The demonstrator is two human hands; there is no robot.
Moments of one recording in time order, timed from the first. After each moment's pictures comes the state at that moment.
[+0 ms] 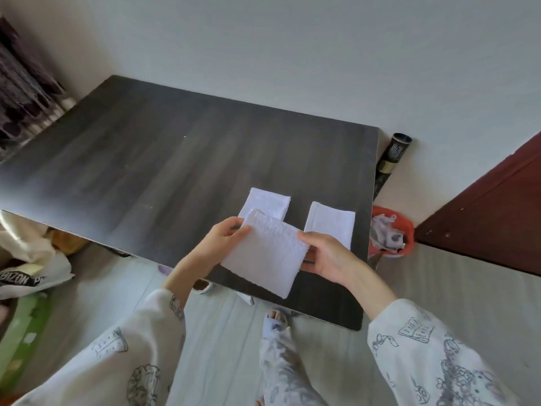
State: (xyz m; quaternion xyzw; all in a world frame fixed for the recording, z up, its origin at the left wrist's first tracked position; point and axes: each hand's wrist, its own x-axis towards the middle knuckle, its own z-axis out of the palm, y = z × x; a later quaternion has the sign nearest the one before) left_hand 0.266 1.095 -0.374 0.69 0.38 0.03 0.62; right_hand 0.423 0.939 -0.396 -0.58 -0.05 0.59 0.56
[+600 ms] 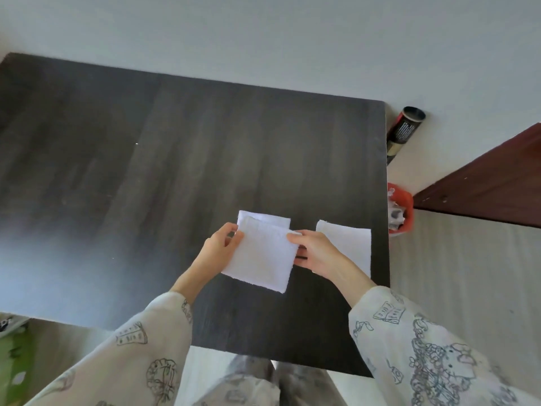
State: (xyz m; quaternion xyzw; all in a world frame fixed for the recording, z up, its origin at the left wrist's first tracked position) left_hand 0.377 1.228 -0.476 0.75 0.40 -0.09 0.52; right_hand 0.511 1.065 -0.468 -0.64 0.10 0.55 0.53
